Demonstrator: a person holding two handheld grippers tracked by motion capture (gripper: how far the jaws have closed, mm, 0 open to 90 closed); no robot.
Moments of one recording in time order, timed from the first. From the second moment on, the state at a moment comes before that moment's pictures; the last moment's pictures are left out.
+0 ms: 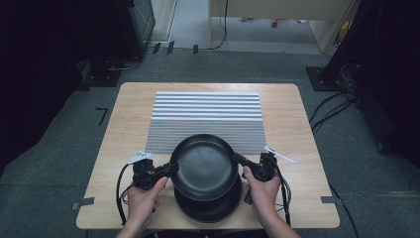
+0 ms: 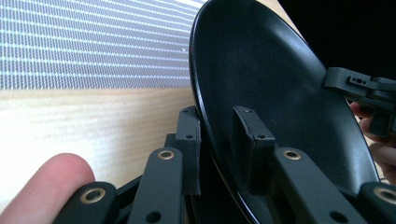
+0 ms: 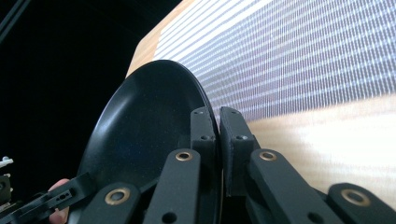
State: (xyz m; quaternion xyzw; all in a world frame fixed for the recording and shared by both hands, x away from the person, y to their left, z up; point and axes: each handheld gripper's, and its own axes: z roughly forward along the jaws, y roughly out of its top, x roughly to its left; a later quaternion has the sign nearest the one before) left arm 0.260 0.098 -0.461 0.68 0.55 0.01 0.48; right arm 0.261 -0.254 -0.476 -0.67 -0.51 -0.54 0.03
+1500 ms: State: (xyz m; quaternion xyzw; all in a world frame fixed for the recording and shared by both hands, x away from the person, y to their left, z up) left arm 0.391 0.072 -0.443 0.67 0.58 0.01 0.47; right arm 0.379 -0.269 -0.464 -0.70 -0.49 -0.52 0.01
